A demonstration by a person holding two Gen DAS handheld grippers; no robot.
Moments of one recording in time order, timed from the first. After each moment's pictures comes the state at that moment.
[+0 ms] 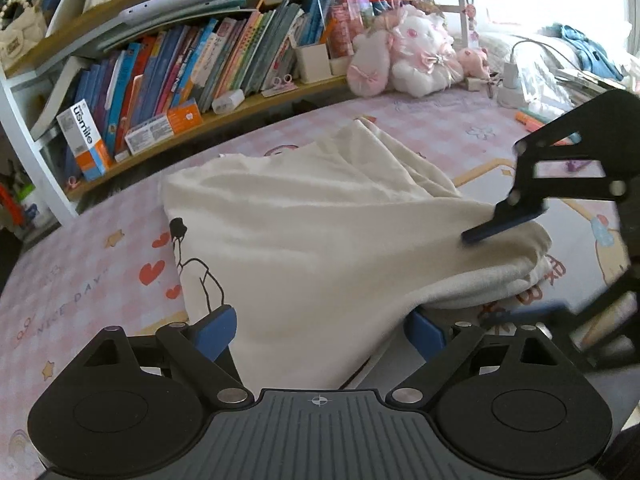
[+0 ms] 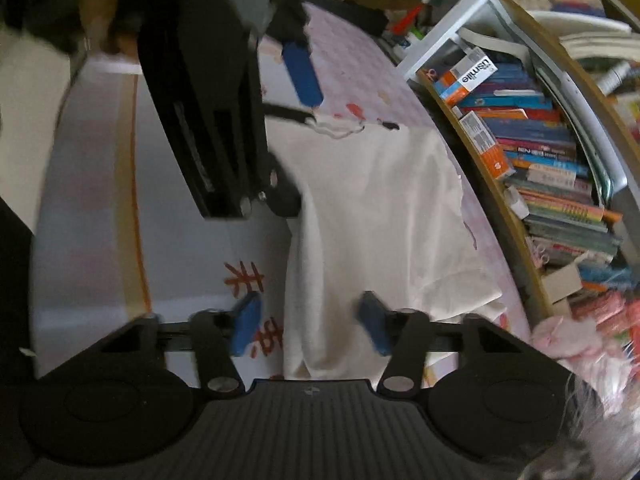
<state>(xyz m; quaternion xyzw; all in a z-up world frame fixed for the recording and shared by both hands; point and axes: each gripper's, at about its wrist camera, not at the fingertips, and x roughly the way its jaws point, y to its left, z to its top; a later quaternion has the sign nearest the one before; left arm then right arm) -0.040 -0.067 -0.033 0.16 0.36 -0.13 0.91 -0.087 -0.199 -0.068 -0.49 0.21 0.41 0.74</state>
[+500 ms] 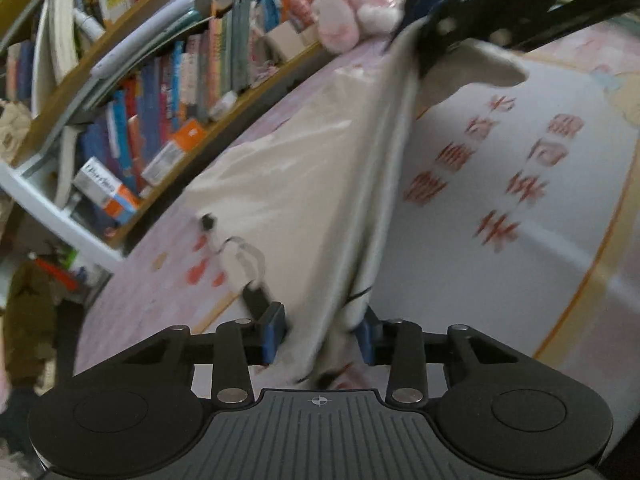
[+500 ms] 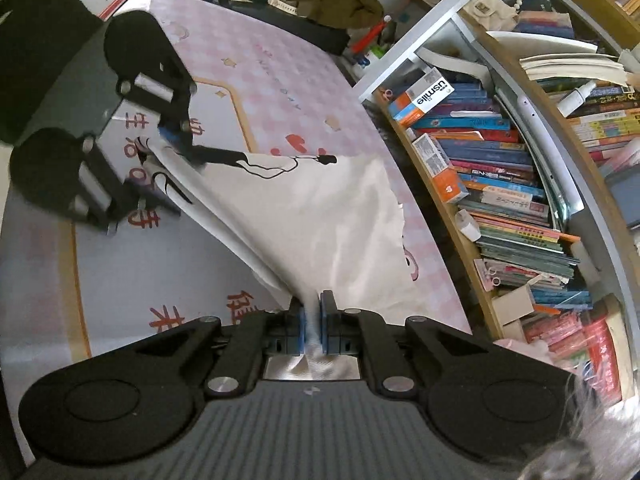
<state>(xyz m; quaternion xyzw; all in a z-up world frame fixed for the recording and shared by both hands) -0.068 -0.071 -0.060 0.34 0.35 -0.08 0.87 -0.063 -0.187 -0.013 -0.47 0.19 0.39 0.77</state>
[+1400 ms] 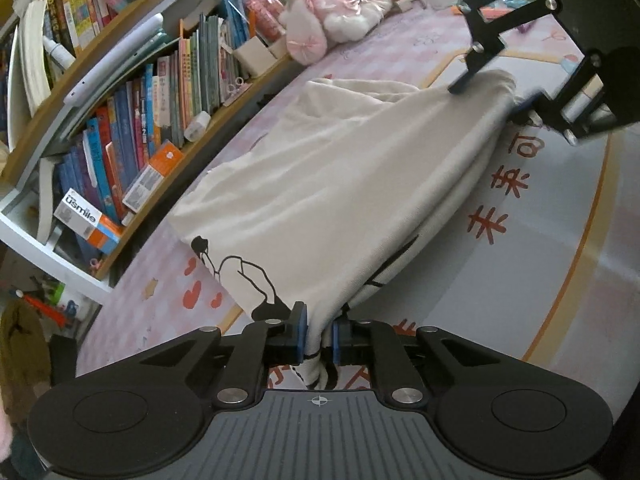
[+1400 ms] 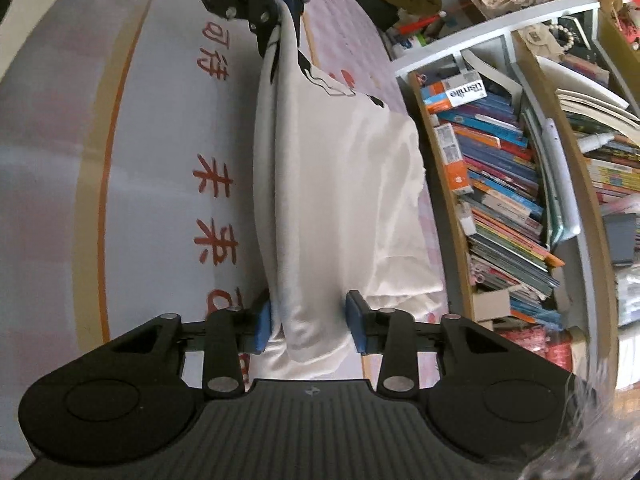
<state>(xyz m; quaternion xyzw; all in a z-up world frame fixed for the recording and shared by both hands) -0.064 -0.068 -0.049 0.37 0.34 -0.15 0.85 -0.097 -0.223 -0.093 -0.59 0.13 0.34 0.72</state>
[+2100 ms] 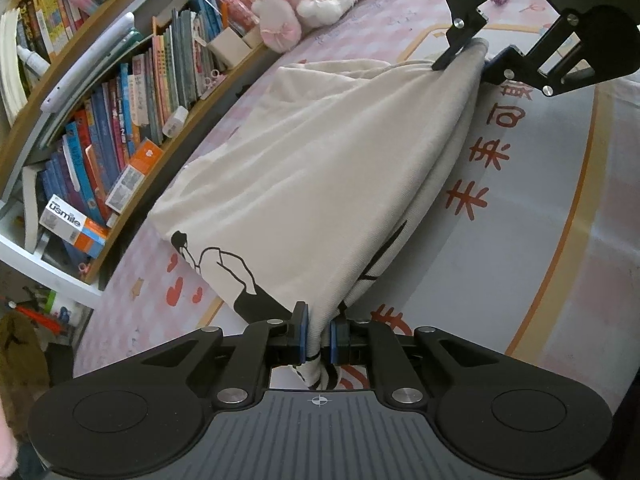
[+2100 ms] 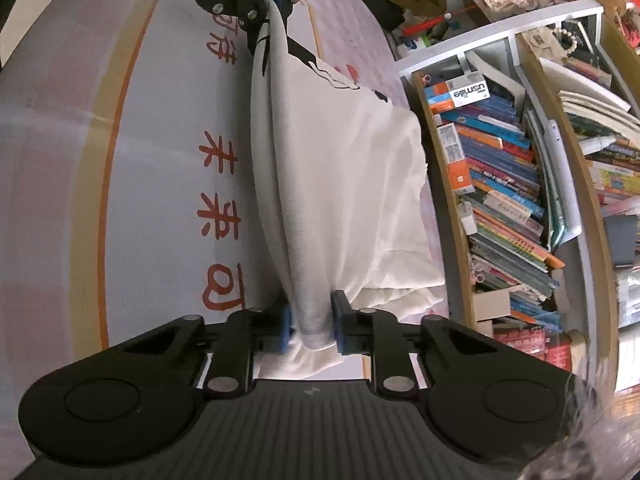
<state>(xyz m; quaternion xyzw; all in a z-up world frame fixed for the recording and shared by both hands) -0.066 -0.073 -0.061 0.39 0.36 -0.16 0.83 -0.092 -0.232 -0.100 -0.60 0.13 0.35 0.70</state>
